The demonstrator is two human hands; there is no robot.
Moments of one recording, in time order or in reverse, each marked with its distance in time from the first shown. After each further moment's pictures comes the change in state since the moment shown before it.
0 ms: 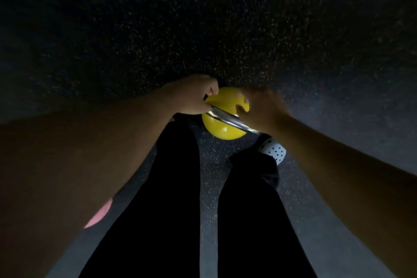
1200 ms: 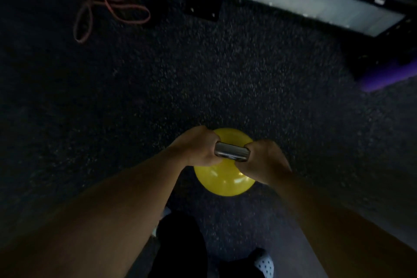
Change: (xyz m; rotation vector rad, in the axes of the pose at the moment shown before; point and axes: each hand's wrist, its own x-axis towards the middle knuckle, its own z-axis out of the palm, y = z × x) left_hand -0.049 -0.061 -0.213 -0.039 0.404 0.069; right_hand 0.110 -0.183 -0.175 -0.206 0.148 -0.119
